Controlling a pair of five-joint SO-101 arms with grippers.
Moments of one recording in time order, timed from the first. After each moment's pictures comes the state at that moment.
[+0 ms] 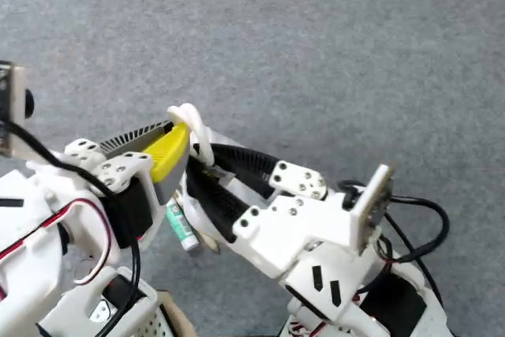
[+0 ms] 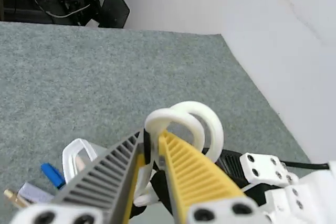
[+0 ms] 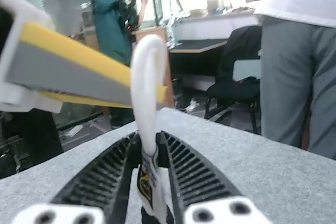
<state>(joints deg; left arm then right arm) 30.7 -41.5 -29.0 99.6 26.5 -49.5 -82.6 46.6 40.7 -8.7</state>
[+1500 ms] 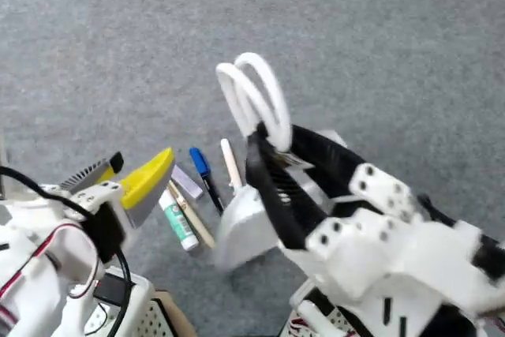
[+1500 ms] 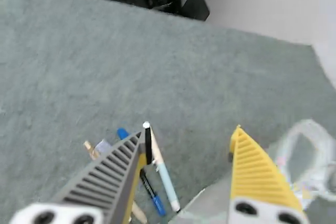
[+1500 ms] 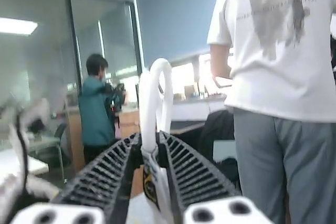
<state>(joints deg) 13.1 -62.7 1.4 100.6 23.1 -43.1 -83.4 31.9 37.8 -8.7</state>
